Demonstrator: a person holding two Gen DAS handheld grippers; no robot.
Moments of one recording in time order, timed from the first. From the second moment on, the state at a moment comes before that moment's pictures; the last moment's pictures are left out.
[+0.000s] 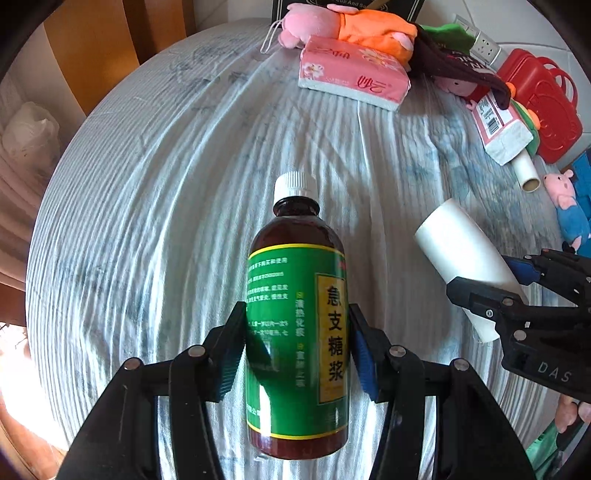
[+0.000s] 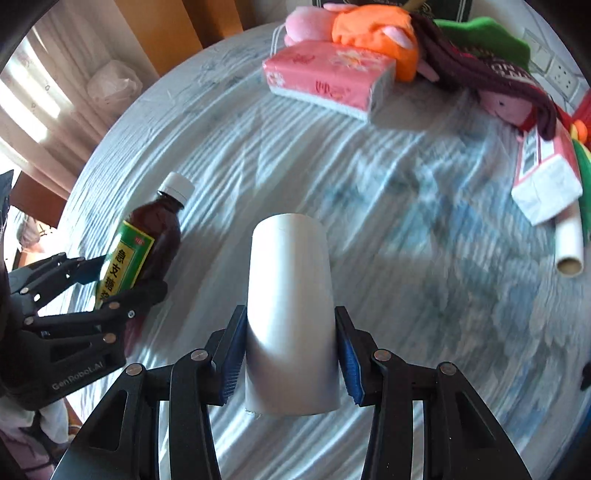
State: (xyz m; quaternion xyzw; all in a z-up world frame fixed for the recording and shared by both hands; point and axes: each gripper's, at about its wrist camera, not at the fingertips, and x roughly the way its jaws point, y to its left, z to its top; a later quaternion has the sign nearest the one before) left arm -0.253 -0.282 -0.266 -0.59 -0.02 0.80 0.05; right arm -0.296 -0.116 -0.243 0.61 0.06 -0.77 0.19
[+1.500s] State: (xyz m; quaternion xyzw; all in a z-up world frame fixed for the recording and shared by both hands) left arm -0.095 -0.029 -0.013 -0.28 0.04 0.94 0.20; right arm -0.093 0.117 0.027 0.27 -0.01 -0.96 0.01
